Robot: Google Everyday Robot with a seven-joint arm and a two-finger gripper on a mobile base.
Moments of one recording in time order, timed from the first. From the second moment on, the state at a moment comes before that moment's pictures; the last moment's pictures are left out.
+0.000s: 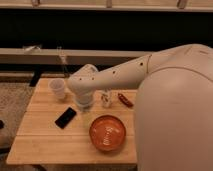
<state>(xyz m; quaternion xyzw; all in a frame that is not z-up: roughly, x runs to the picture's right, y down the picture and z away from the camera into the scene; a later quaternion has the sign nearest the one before) -0.111 0.130 0.732 -0.32 -0.12 -0.15 0.93</state>
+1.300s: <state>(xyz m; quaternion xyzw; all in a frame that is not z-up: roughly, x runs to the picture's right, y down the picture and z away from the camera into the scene) 0.013 0.151 0.734 -0.36 -0.04 -0.04 0.93</state>
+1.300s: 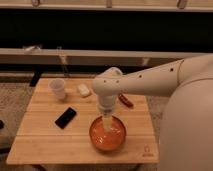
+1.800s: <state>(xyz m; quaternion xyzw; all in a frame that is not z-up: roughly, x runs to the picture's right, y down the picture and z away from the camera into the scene) 0.067 0.160 0.789 -0.37 0.00 0.01 0.93</state>
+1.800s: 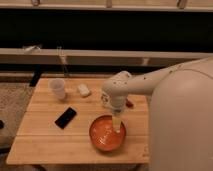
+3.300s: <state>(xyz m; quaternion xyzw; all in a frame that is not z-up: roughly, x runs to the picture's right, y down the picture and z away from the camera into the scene) 0.137 0.105 0.888 -0.32 0.04 0.08 0.94</state>
